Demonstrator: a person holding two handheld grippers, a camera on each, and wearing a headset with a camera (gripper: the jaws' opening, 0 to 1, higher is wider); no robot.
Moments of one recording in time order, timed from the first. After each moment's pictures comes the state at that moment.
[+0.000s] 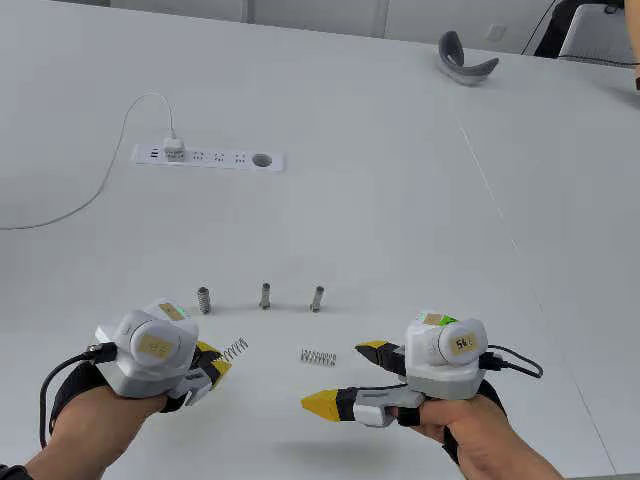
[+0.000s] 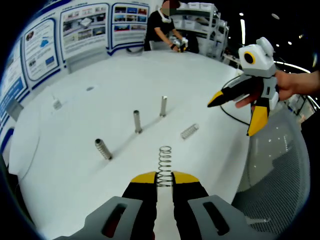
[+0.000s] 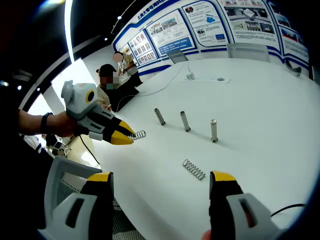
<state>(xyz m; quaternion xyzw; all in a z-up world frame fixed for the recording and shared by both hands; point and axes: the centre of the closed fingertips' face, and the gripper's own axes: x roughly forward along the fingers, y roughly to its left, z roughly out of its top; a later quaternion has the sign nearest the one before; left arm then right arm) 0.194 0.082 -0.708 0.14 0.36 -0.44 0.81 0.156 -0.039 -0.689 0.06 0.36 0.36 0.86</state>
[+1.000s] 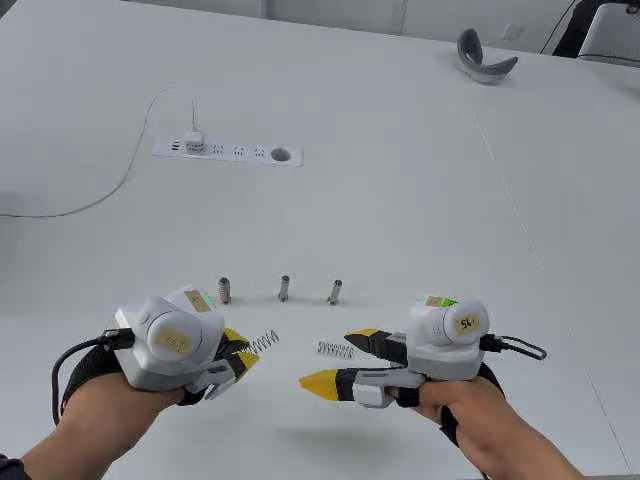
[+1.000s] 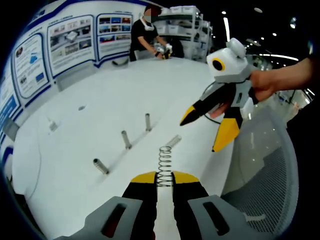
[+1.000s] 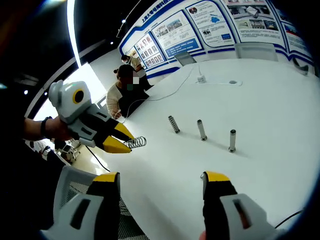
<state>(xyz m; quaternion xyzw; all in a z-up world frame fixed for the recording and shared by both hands) 0.176 0.068 -0.665 0.17 0.32 -0.49 0.79 0.164 -0.006 -0.674 0.09 0.35 0.39 0.84</state>
